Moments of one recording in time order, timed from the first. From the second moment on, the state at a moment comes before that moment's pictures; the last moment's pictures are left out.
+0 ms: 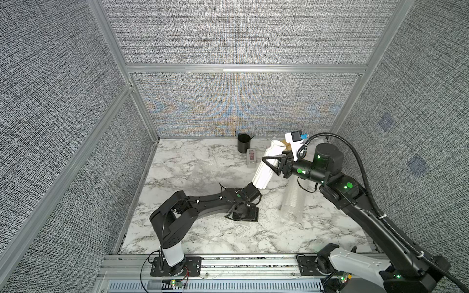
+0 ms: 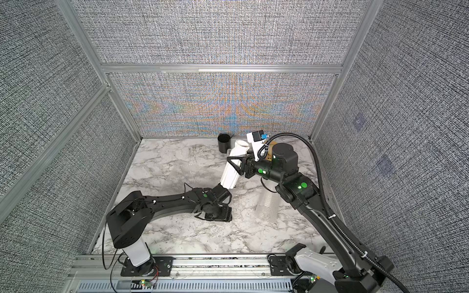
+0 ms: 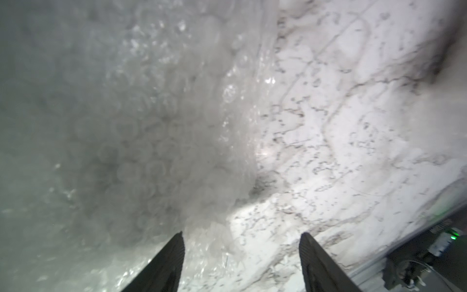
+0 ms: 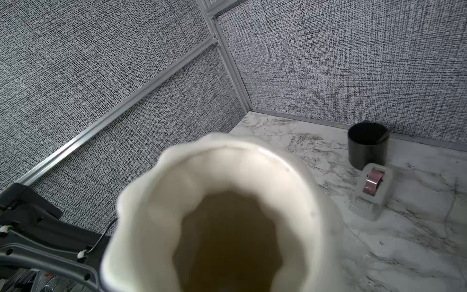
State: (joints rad) left arm -1.00 1.76 1.08 -0.55 0.21 -0.82; right arm 0.53 1.07 1.21 -0.32 -0.39 0.38
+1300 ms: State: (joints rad) left arm -0.74 1.36 0.89 -0.51 -0.05 -0.76; right arm 0.69 1.58 1.06 -0.36 -0.21 0.89
